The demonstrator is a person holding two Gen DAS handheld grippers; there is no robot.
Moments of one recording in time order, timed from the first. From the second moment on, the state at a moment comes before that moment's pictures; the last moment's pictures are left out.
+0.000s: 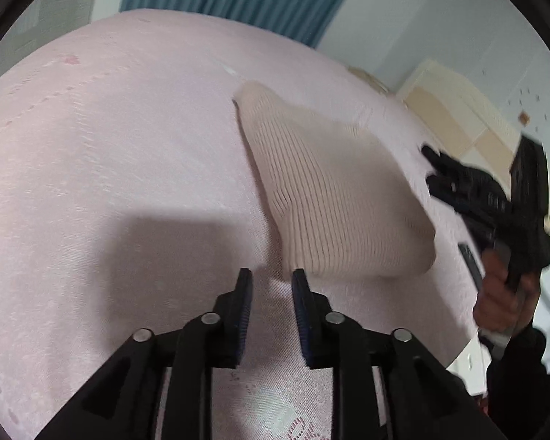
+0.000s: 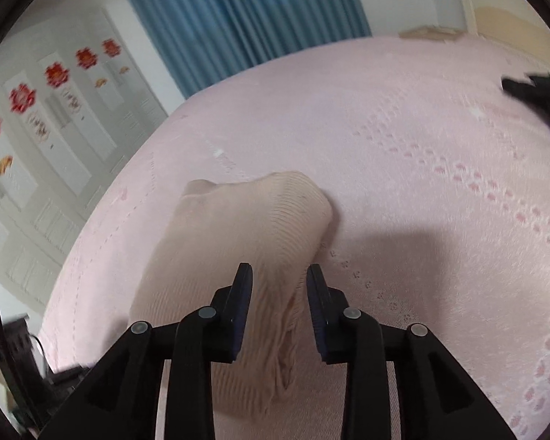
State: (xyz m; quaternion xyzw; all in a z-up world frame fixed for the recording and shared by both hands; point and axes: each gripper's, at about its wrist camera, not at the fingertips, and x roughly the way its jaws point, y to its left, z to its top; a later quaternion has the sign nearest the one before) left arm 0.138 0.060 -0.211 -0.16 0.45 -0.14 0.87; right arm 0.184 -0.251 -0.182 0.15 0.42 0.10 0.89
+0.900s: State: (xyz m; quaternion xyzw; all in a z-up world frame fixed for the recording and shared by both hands) left arm 0.250 0.016 -0.198 -0.12 0.42 -0.13 0.89; right arm 0.237 -0.234 -0.199 0.09 0.41 0.11 0.90
